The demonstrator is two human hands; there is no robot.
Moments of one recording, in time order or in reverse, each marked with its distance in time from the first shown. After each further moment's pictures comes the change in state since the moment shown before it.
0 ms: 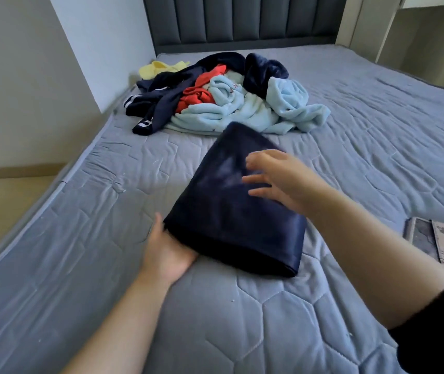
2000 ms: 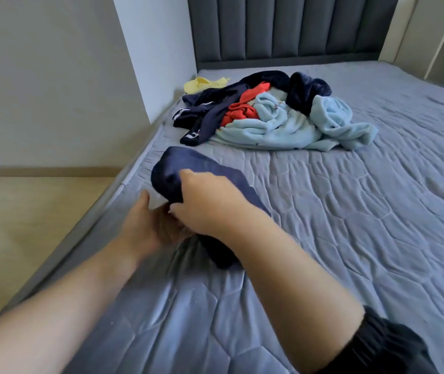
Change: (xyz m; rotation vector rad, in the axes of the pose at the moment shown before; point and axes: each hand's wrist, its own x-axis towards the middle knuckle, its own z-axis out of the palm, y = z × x) left_hand -0.035 0.114 -0.012 0.139 0.445 0.032; right_hand -0.043 -0.044 0.174 -1.182 -0.226 -0.456
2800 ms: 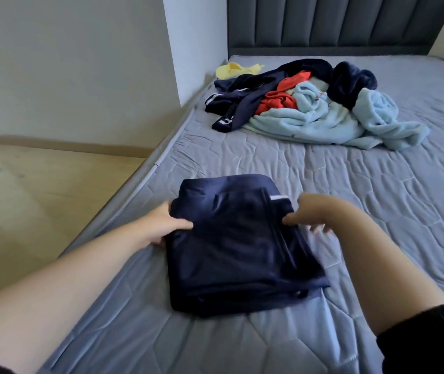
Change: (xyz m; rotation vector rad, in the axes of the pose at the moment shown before) left_hand -0.003 0.003 -0.076 0.927 0.239 -0.050; right_hand 0.018 0.129 0.038 0.037 -0.365 0.491
